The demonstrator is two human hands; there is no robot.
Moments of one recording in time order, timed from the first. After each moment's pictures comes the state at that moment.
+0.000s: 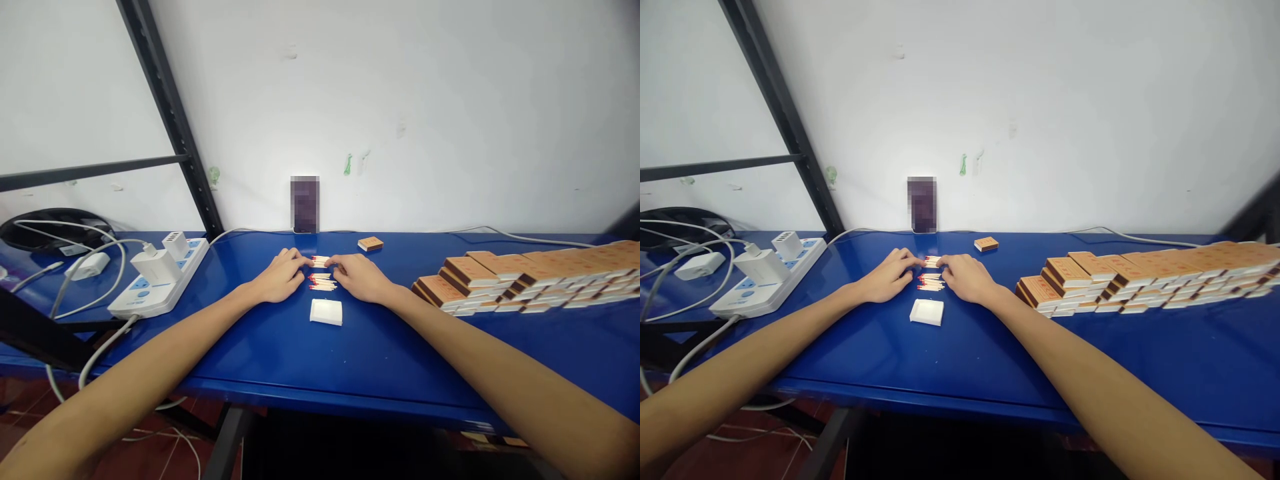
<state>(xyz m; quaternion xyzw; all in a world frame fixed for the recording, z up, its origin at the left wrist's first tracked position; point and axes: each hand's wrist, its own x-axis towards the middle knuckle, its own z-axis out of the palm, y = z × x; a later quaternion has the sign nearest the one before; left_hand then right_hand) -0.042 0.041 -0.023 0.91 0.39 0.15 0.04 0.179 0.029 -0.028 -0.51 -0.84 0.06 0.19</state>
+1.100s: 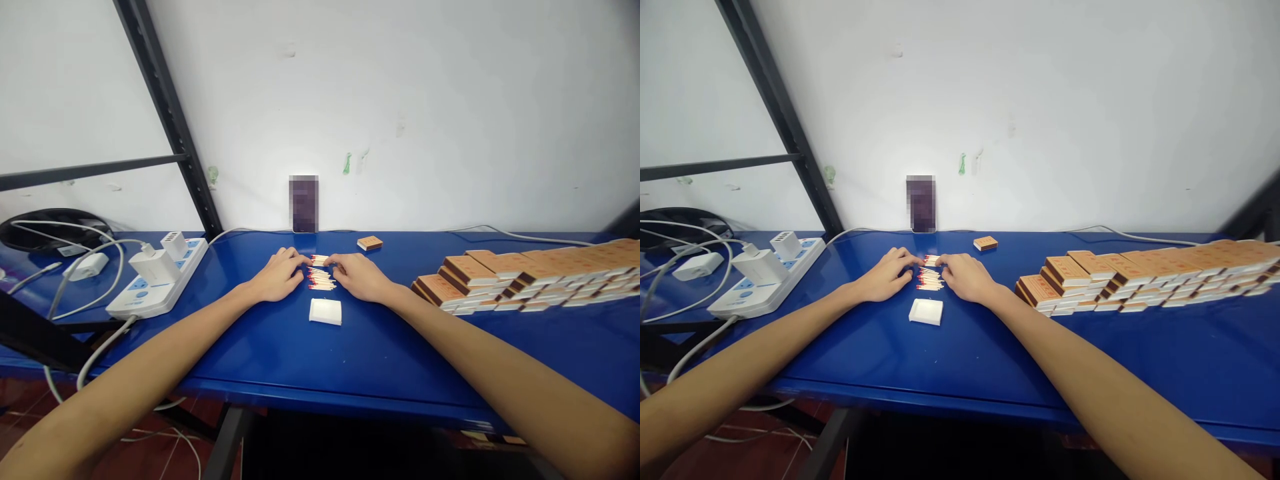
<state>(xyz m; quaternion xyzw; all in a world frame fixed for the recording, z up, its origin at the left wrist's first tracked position) -0.043 0.044 -0.024 0.90 0.40 0.15 0.02 0.181 0.031 -0.032 -0.51 -0.84 0.06 0.20</state>
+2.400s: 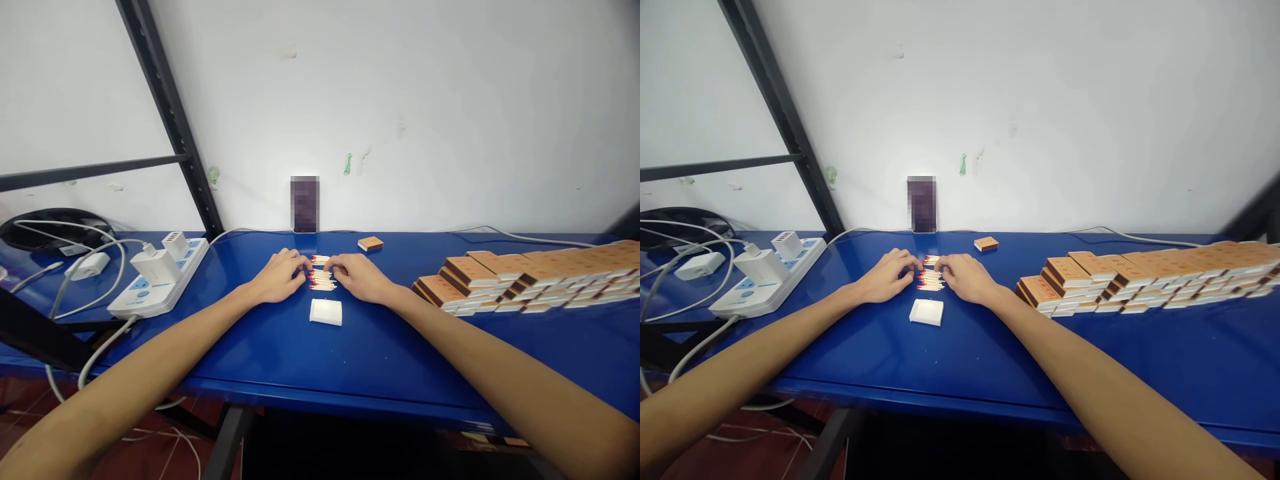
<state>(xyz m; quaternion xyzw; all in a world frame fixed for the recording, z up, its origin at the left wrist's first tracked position) -0.040 0.038 -0.022 0.90 0.40 0.16 0.01 0.182 0.034 -0.033 -0.46 -0.85 0.07 0.24</state>
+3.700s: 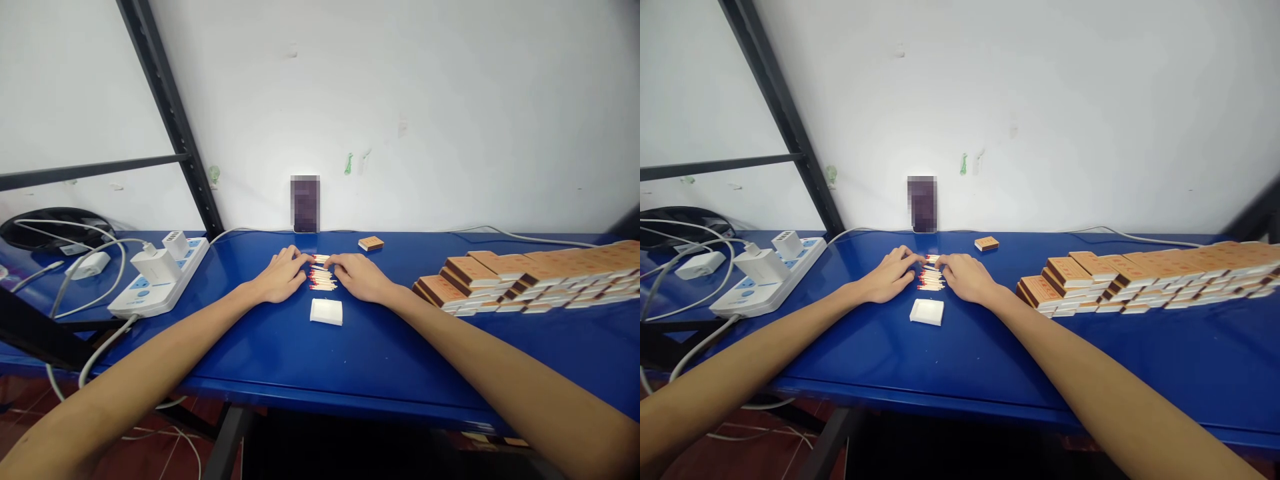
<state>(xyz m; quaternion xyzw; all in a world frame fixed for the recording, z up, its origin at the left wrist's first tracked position) -0.040 0.039 -0.022 0.90 0.42 0.13 0.03 0.180 0.032 -0.031 -0.49 -0.85 0.05 0.20</state>
